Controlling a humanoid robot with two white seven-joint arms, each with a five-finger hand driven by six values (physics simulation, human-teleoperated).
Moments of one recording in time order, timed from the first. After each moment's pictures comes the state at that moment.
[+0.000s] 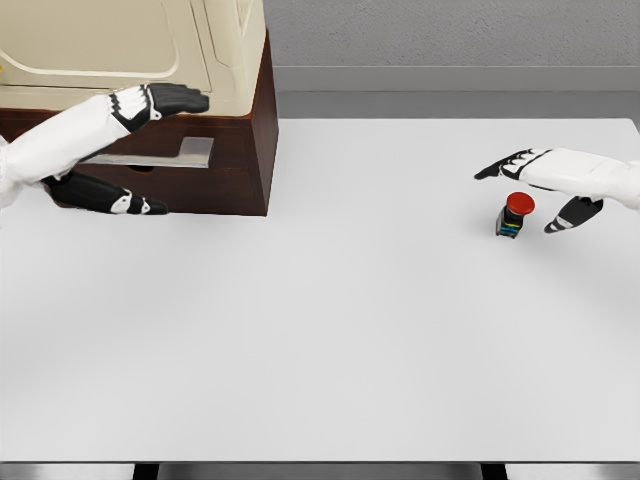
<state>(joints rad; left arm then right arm) -0.65 1.07 -0.70 -1.77 0.17 -0.61 -0.15 -0.62 -0.90 0.54 -1.38 0.28 -0.49 0.61</state>
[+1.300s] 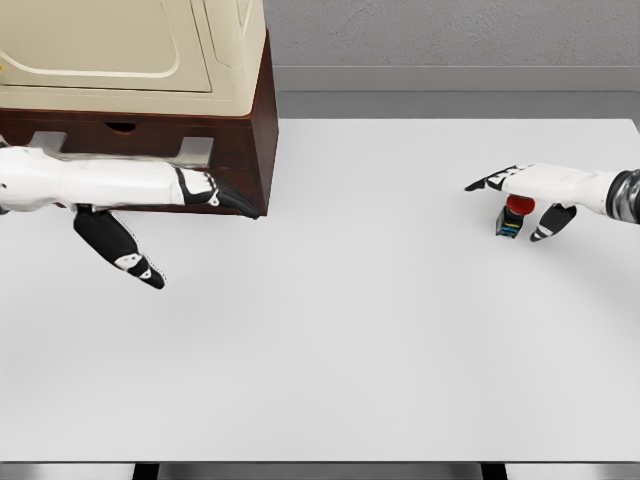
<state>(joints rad) -1.58 1.15 -1.79 -1.77 0.57 -0.61 -0.49 -0.69 -0.77 0.62 -1.16 0.39 -0.49 0.61</state>
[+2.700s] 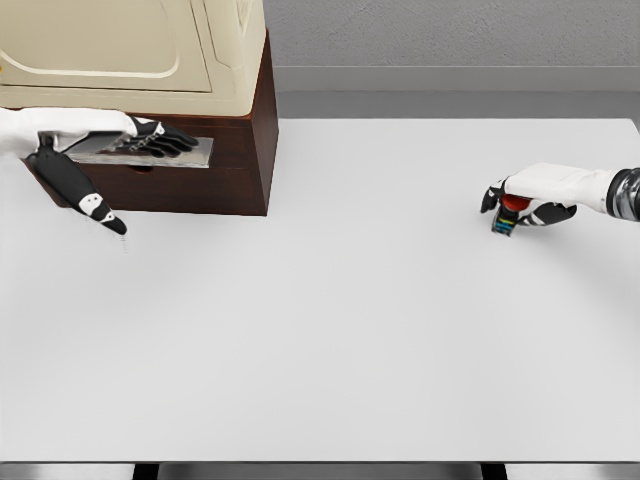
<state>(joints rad) -1.48 1.18 -1.50 -1.71 0.76 0.04 -0.61 -0.71 -0.77 0.64 -1.15 0.41 -0.49 0.61</state>
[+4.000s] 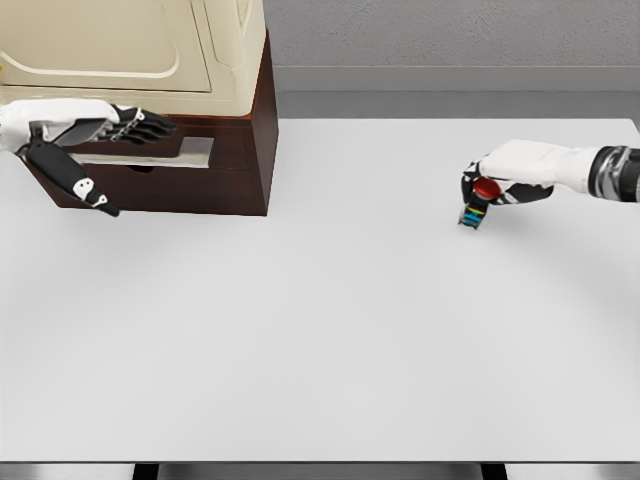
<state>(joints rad) -1.28 1.14 -1.30 -1.60 0.71 0.10 -0.61 -0.77 -0.75 0.66 -1.23 0.38 -0.53 0.61</state>
